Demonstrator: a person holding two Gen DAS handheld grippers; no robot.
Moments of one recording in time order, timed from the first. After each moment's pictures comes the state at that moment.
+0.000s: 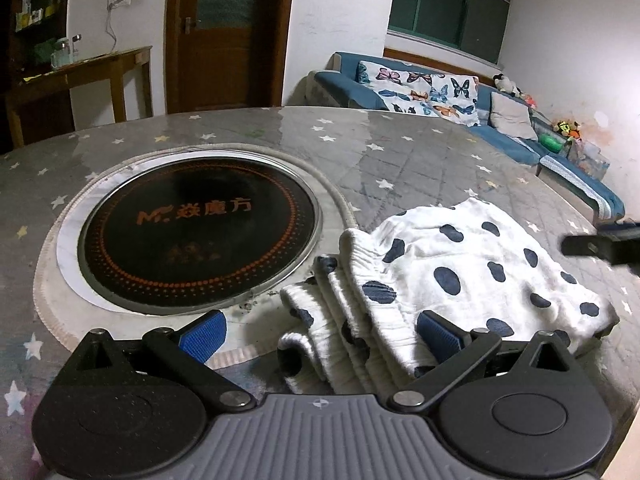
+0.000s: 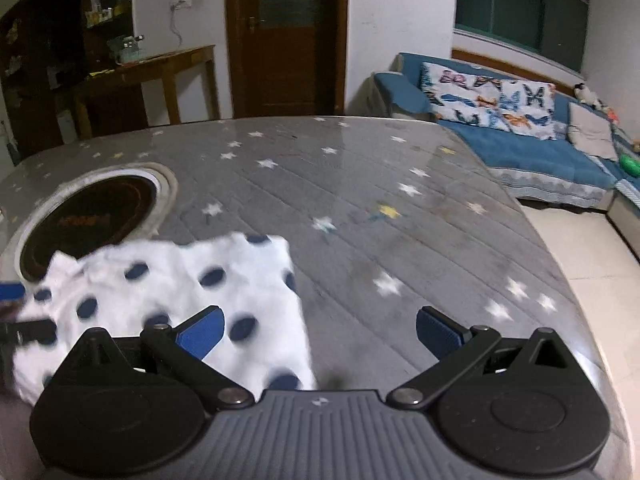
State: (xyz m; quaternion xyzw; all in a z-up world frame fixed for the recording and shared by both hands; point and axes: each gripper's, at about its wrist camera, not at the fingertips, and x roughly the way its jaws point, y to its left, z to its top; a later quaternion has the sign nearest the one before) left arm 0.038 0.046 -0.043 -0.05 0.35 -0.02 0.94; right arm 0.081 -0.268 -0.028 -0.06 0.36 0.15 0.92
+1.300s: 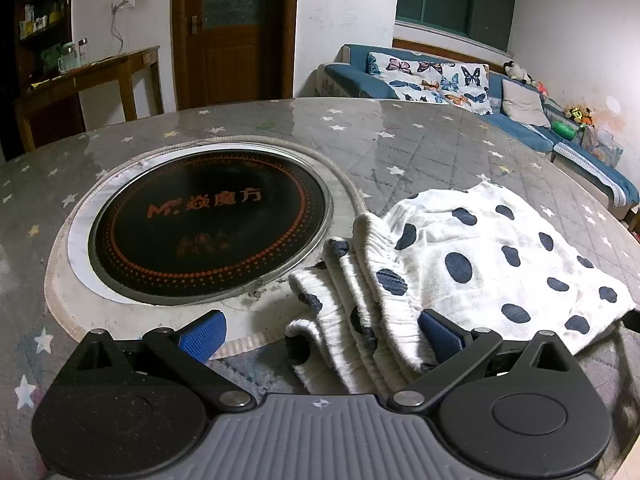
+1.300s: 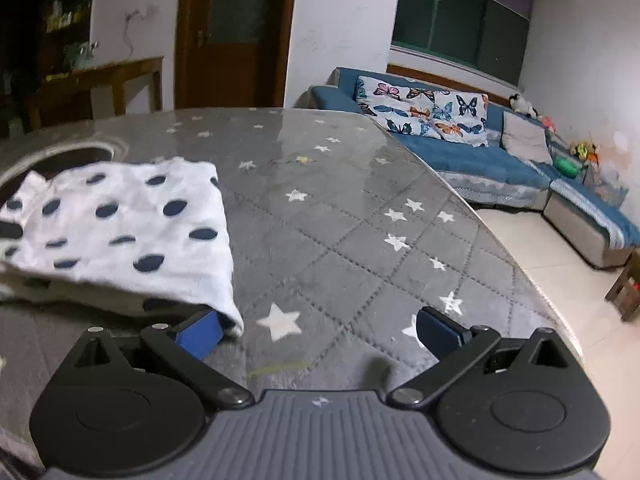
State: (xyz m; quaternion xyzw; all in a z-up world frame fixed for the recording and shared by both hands) left arm 0.037 0.041 -0.049 -0.02 0.36 0.00 0.93; right arm -0.004 -0.308 -0.065 -0.08 0.32 0.06 0.94
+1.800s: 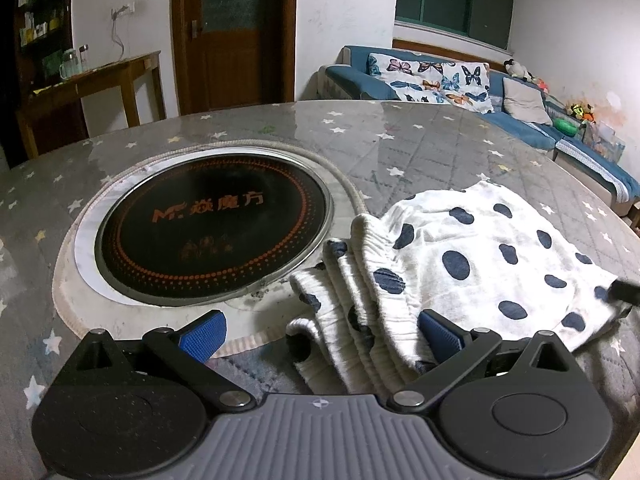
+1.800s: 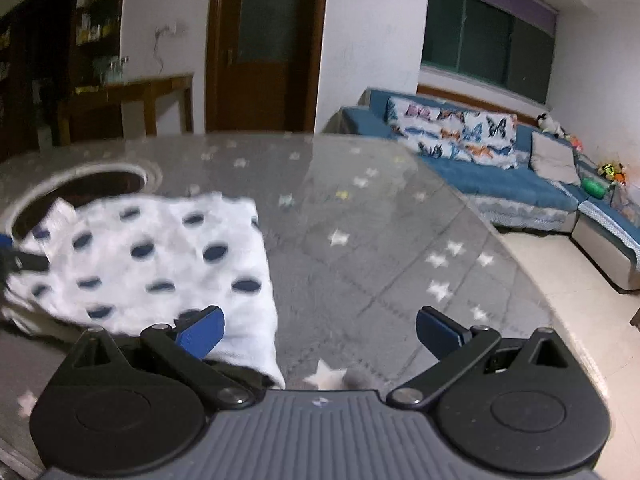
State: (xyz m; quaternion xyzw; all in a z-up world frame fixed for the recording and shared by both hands) left arm 0.033 0.038 -0.046 -0.02 0.36 0.00 0.93; right arm 0.020 -0.288 -0.058 -0.08 0.30 0.11 0.94
